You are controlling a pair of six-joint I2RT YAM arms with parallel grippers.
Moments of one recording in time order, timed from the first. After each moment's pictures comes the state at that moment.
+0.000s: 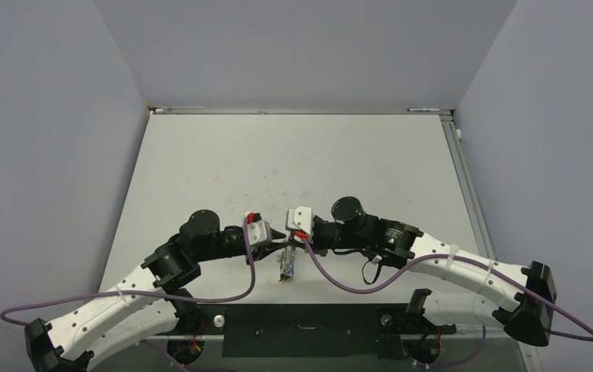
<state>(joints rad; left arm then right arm) -0.87 0.70 0.61 -0.13 0.43 0.22 1.05 1.10 0.90 -0.25 -0.33 -0.37</state>
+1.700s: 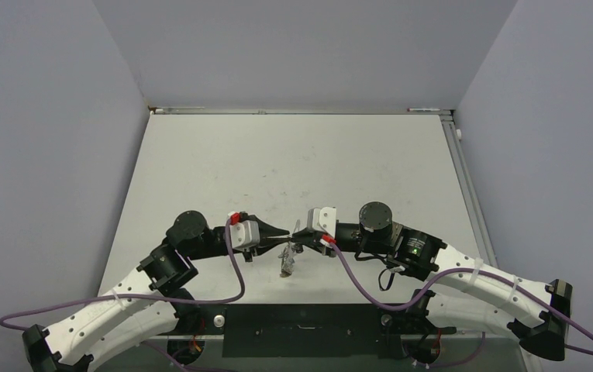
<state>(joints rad) -0.85 0.66 0.60 0.05 0.53 0.17 1.05 0.92 0.82 -0.11 -0.36 -0.32</state>
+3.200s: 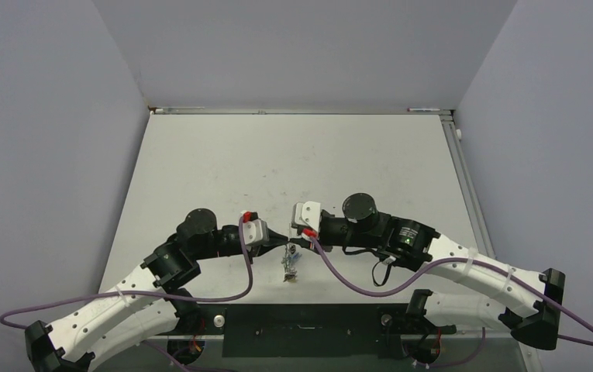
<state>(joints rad) -0.85 0.70 0.60 -0.07 0.51 0.19 1.08 1.03 0.98 -0.31 -0.26 -0.38</state>
